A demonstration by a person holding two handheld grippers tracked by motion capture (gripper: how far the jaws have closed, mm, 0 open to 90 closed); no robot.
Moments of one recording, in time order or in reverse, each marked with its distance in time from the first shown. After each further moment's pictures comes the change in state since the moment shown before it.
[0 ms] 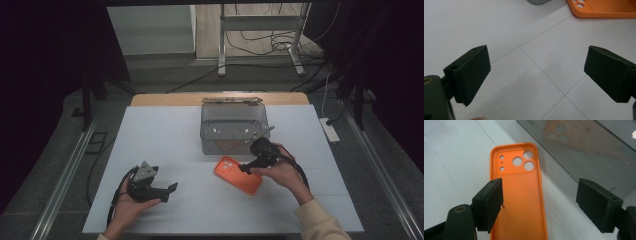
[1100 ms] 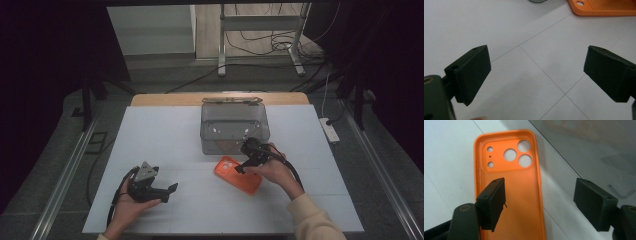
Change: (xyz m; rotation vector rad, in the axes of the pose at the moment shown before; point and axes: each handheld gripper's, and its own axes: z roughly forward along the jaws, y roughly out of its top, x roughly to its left) left arm -0.001 0.000 0.001 0.014 0.002 0.014; right arm -0.003 0.009 0.034 0.135 -0.011 0.000
